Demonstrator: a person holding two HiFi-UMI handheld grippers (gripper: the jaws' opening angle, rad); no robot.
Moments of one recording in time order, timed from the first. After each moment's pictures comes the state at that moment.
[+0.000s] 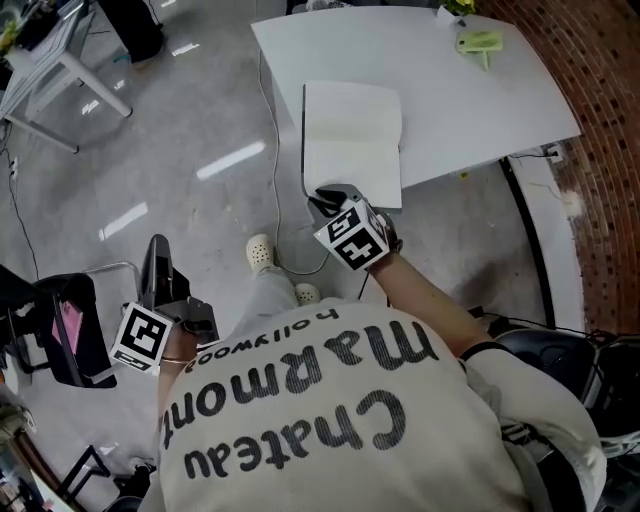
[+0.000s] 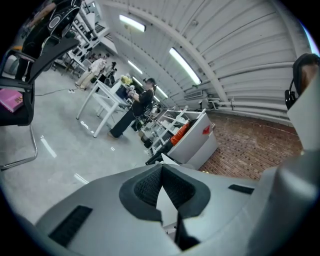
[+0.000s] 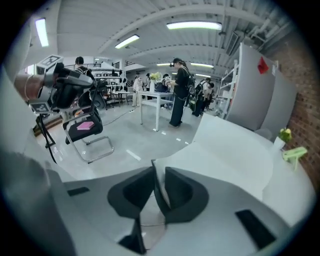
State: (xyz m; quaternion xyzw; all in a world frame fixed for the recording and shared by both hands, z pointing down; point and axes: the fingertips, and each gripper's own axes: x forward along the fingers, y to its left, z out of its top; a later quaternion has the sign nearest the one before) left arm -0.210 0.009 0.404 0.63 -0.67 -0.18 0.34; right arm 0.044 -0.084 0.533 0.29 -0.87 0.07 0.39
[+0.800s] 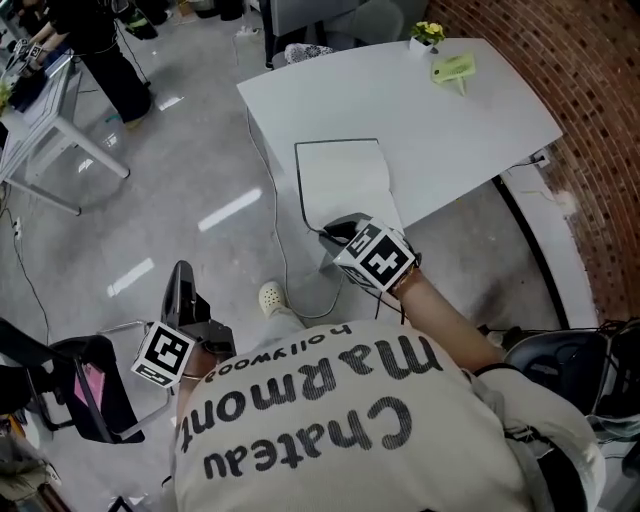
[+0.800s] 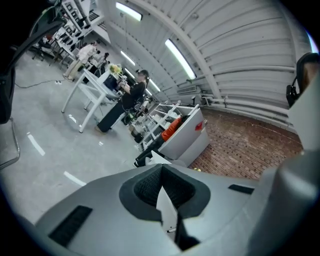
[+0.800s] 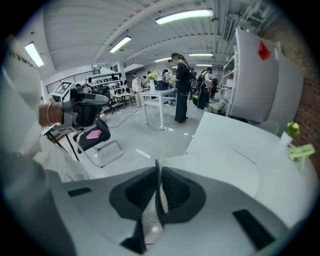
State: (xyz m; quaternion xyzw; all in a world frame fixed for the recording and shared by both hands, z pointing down) left arm -0.199 -0.062 0.393 0.68 -0.62 -0.17 0.35; right arm 0.051 -0.106 0.474 0.25 -0.87 0.14 0.39
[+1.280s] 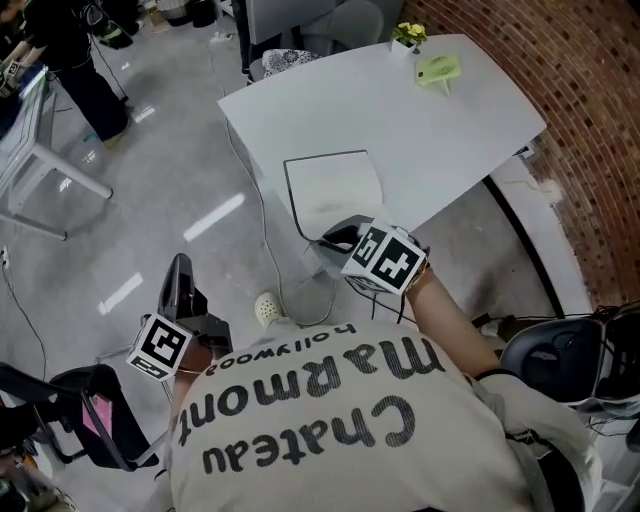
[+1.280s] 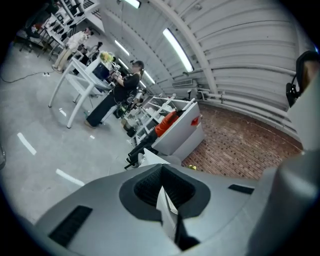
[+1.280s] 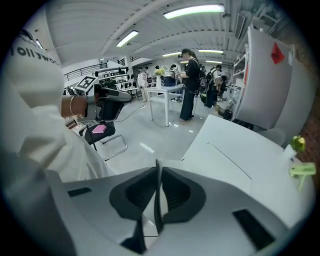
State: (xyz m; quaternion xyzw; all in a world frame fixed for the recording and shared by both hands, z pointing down) left arm -0.192 -0.149 0.386 0.71 -0.58 -0.15 0.36; right arm 0.053 -0.136 0.445 0.20 -0.87 0.13 0.43
